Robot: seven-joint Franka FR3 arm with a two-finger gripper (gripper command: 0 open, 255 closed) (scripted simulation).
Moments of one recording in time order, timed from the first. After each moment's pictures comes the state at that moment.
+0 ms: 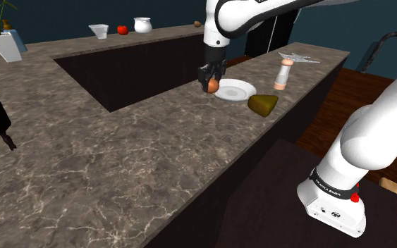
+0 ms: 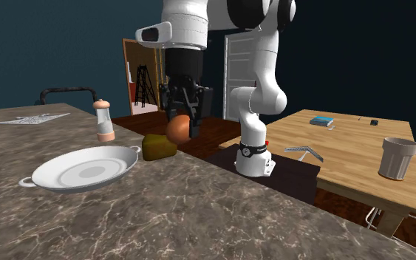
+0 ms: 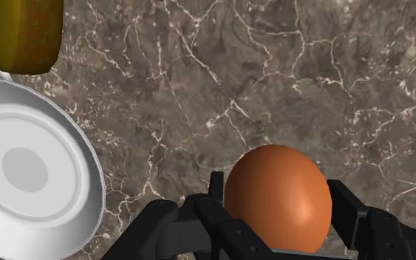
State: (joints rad) arm -0.01 -0.20 0.18 -2.15 0.01 2.01 0.18
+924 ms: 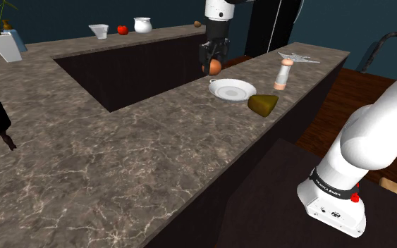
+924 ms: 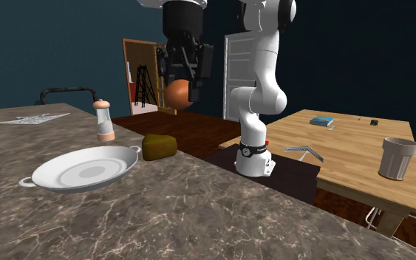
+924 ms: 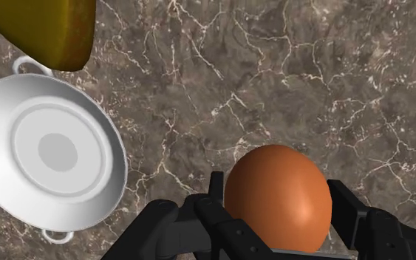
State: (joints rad) arm -0.01 -0.22 0.17 -1.98 0.01 1.82 0.17
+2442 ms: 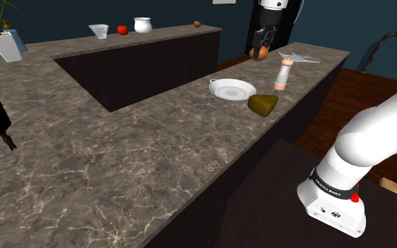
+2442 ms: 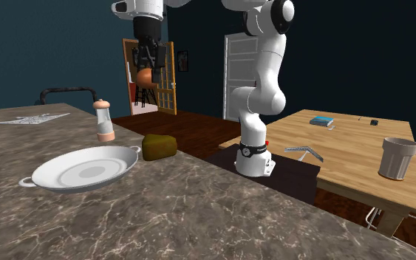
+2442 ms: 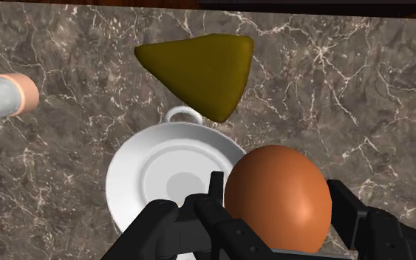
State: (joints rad) arm -0.17 -0.39 -0.12 -2.08 -0.05 1.76 -0.25
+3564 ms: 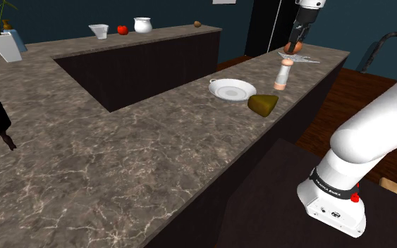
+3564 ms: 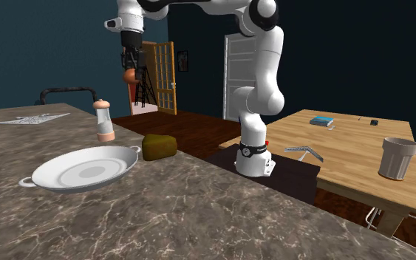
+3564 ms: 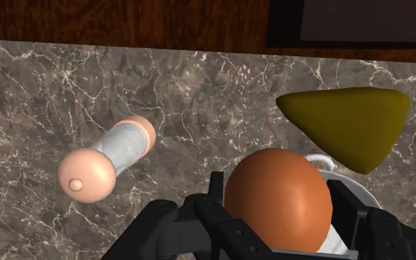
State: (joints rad) arm -0.30 -0.24 -0.43 -1.92 -0.08 1.75 -0.69
